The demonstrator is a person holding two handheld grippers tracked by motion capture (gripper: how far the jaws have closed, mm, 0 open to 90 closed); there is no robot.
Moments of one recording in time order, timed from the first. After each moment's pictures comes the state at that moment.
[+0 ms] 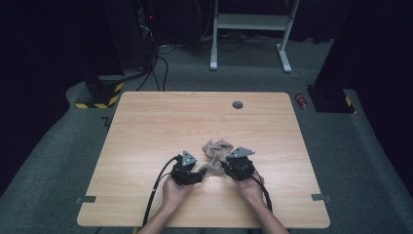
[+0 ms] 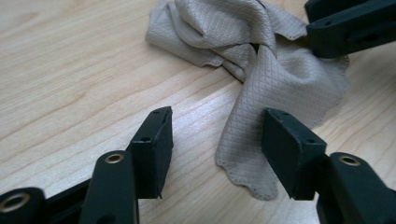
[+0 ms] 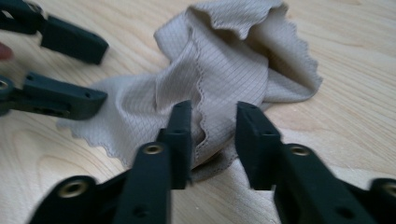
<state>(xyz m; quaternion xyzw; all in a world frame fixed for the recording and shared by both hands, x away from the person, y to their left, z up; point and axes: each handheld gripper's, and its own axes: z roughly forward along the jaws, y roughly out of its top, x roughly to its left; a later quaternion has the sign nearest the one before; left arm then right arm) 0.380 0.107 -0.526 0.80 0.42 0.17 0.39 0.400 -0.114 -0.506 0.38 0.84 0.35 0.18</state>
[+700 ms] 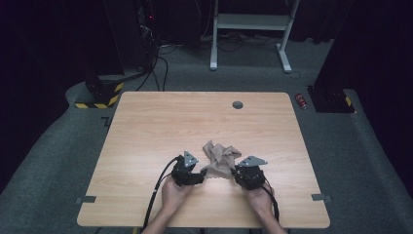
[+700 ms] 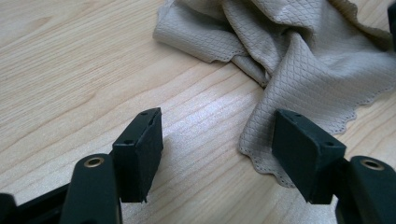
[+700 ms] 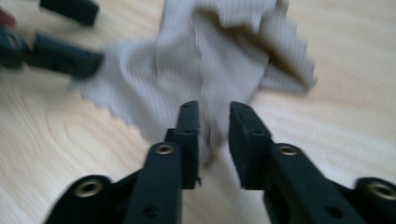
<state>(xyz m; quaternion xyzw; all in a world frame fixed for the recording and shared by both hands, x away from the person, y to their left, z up) 0.380 0.104 -0.526 0.81 0.42 0.19 0.37 0.372 -0.144 -0.504 0.41 0.82 0.36 0.18</state>
